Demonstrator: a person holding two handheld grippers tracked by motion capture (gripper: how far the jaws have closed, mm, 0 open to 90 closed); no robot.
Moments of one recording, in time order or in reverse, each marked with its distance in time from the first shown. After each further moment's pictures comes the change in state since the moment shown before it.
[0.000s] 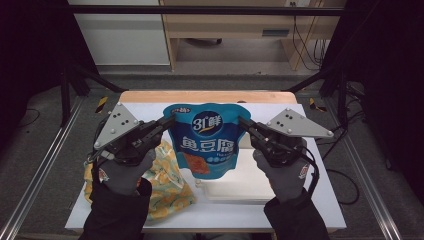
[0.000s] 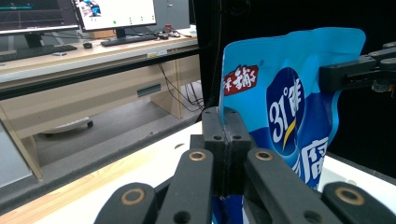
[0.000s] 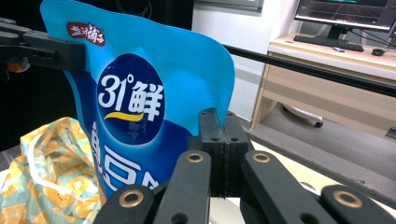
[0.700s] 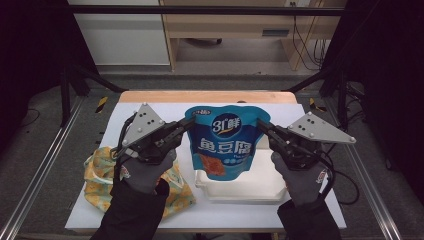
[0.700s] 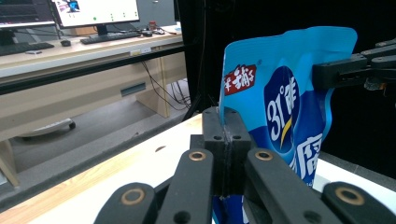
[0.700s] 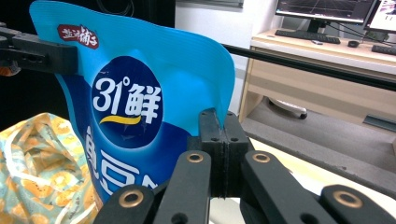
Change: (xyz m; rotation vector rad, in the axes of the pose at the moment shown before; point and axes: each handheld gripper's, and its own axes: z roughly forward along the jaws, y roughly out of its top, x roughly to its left) left arm -0.022 0.000 0.031 0.010 -0.059 0.003; right arm -0.024 -0.015 -0.021 0.004 -0.058 0.023
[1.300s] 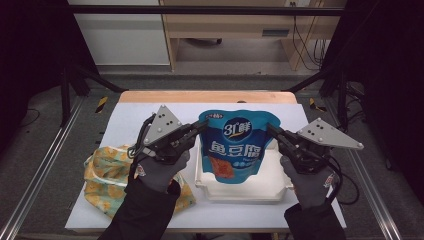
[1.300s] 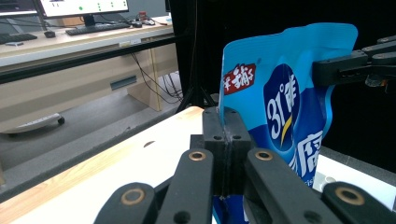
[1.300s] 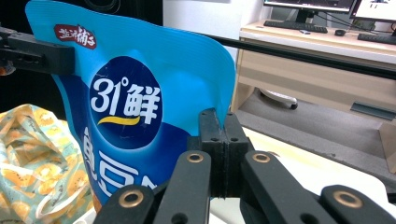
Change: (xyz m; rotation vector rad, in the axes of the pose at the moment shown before) left arm -0.009 -0.009 0.024 0.034 -0.029 0.003; right arm -0.016 -0.019 -0.007 0.021 -0.039 0.021
